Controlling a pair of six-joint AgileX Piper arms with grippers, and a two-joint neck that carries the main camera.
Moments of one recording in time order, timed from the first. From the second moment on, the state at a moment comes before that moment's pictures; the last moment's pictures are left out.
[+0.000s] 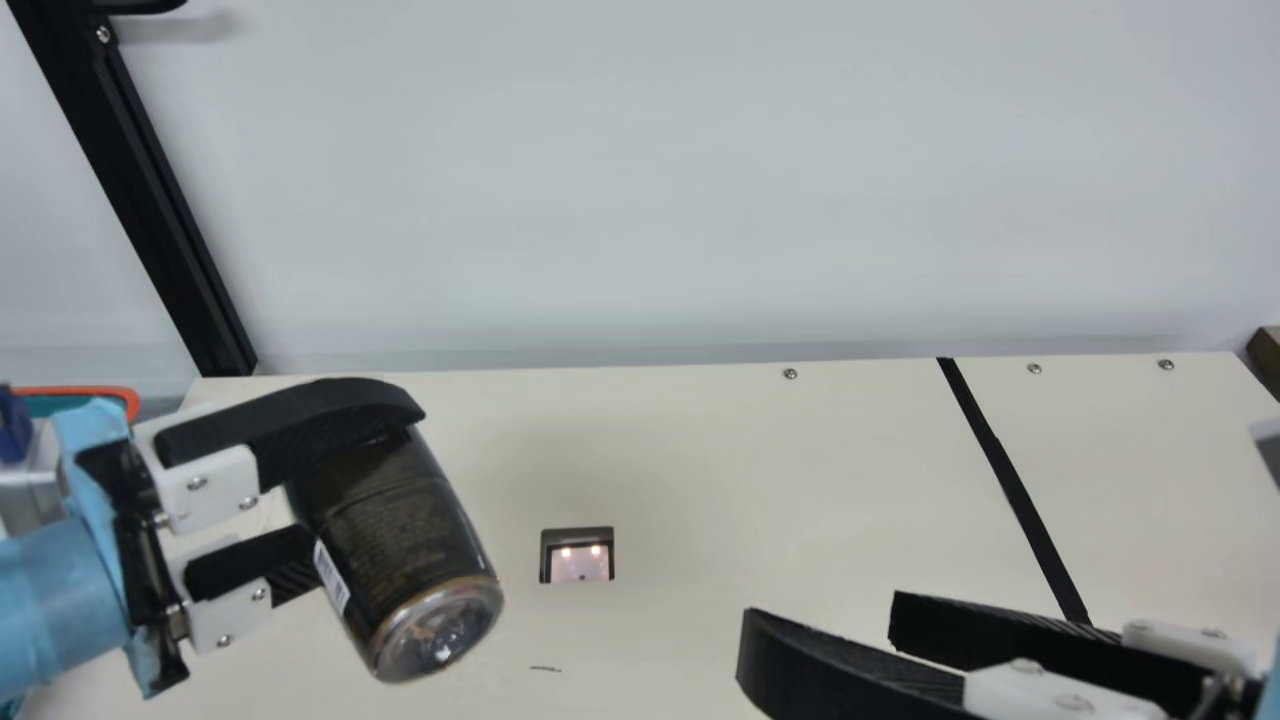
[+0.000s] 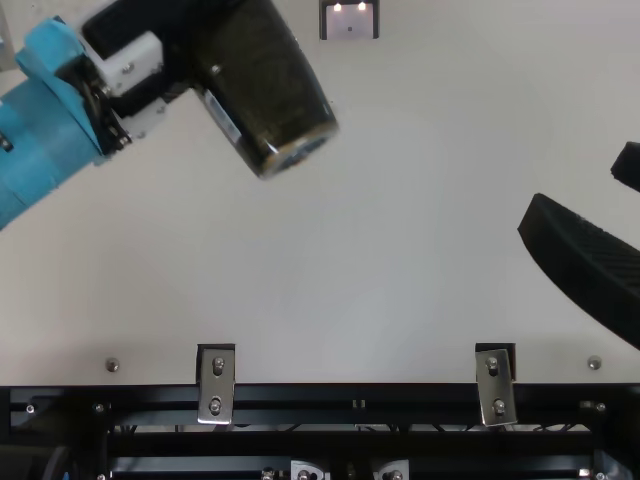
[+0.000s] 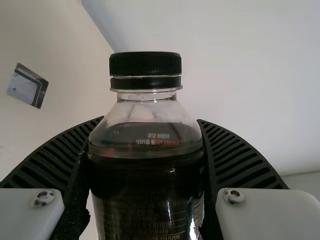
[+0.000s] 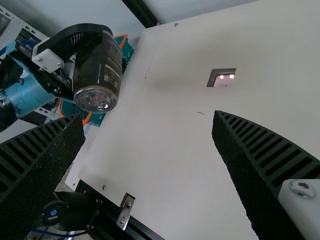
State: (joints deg) left arm -2.2 73.0 -38.8 -99.9 45.5 28.4; right arm -10.0 48.3 -55.5 51.4 70.0 -20.1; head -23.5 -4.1
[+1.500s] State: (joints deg) left arm -1.0 73.0 -40.7 -100.0 48.5 24.6; right arm 7.5 60.6 -51.4 68.9 59.0 -20.1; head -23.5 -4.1
